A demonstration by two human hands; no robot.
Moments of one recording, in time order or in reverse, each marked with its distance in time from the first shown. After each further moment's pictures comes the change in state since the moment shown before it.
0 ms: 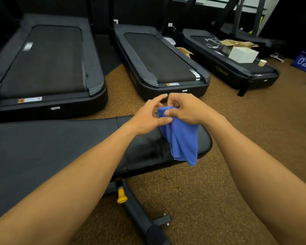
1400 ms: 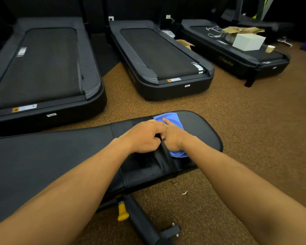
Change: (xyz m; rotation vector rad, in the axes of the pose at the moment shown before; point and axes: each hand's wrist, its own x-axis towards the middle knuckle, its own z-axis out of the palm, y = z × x) left_hand 0.016 -0.047 0.014 0.512 -0.319 0.132; right_hand 0.041 0.073 0.122 -0.252 -0.367 -0.181
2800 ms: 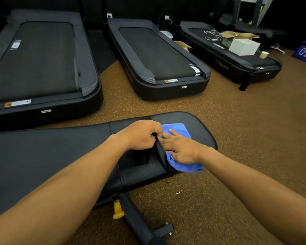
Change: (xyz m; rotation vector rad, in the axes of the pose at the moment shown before) left_hand -0.002 -0.008 -0.006 0.007 -0.024 0.013; right_hand -0.054 0.013 0.010 0.038 -0.047 -0.166
